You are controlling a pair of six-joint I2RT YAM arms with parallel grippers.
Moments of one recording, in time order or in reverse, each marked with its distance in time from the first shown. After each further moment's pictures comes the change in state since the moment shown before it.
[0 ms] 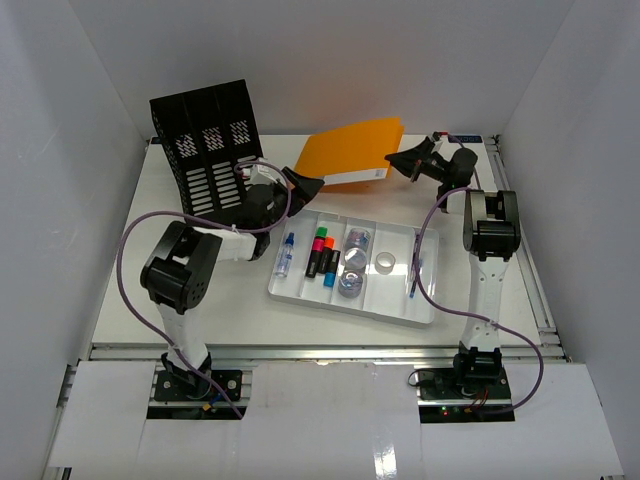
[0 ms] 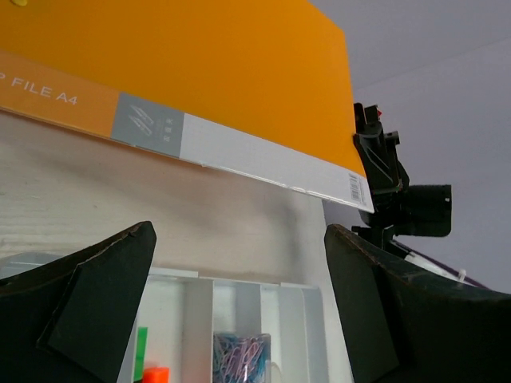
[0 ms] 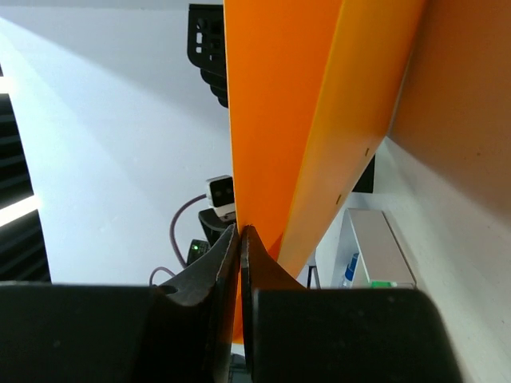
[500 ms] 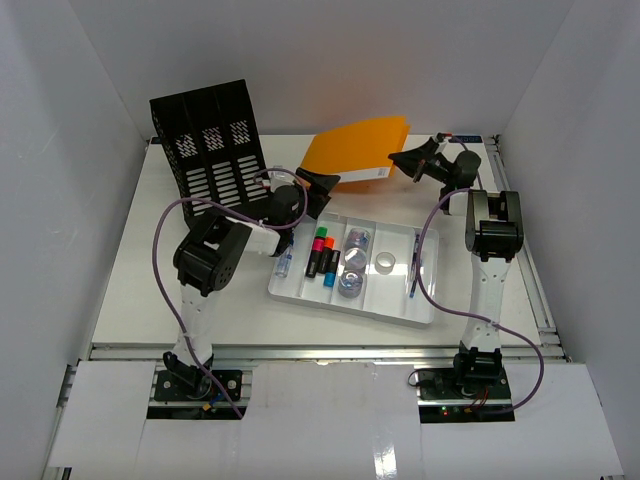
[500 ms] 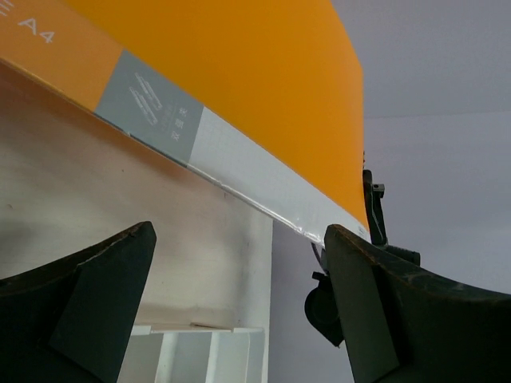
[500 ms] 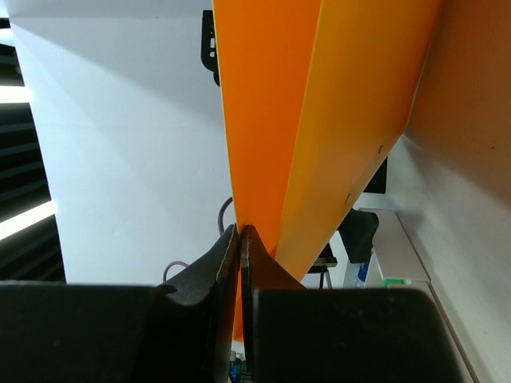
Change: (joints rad) left arm -0.080 0.242 0.183 0.042 -0.121 -0.318; right arm -0.014 -0.019 -0.038 0.056 0.015 0.062
